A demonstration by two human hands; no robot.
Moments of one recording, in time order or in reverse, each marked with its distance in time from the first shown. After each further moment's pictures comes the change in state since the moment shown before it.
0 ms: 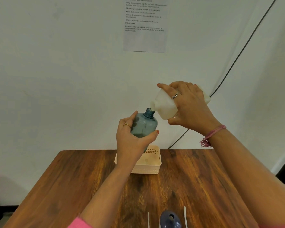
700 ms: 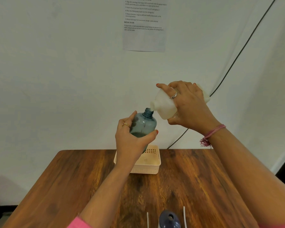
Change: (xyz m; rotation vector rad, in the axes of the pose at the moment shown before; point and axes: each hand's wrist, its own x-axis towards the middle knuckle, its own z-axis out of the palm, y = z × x) left_hand 0.001 0.000 0.002 -0.030 -0.010 -0.025; right_hand 0.000 0.000 -0.001 -0.019 -0.006 -0.004
